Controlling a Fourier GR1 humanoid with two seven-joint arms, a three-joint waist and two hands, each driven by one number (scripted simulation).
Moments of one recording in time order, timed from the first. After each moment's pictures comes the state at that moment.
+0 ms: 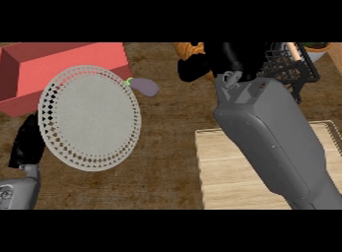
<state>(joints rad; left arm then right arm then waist) -0.15 0.24 0.09 -1.44 -0.20 0.06 0.04 -0.99 -0.09 0.25 -1.43 0.95 0.05 0.87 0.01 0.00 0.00</state>
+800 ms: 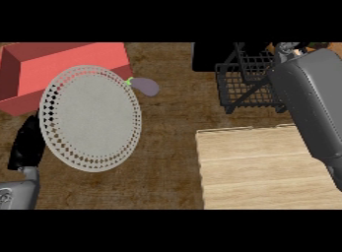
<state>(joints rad) -0.14 0.24 0.09 -1.48 -0.20 0.04 0.06 -1.01 -0.33 0.17 -1.11 1.10 0.03 0.60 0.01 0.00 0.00</state>
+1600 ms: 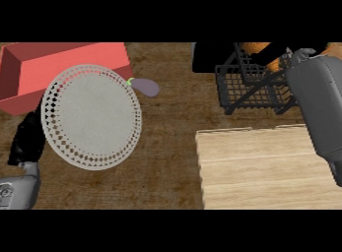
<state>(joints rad) -0.17 0.23 0.11 -1.45 -0.21 0.04 0.06 -0.98 -0.33 -0.05 -0.88 0.90 0.02 0.37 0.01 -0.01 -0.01</state>
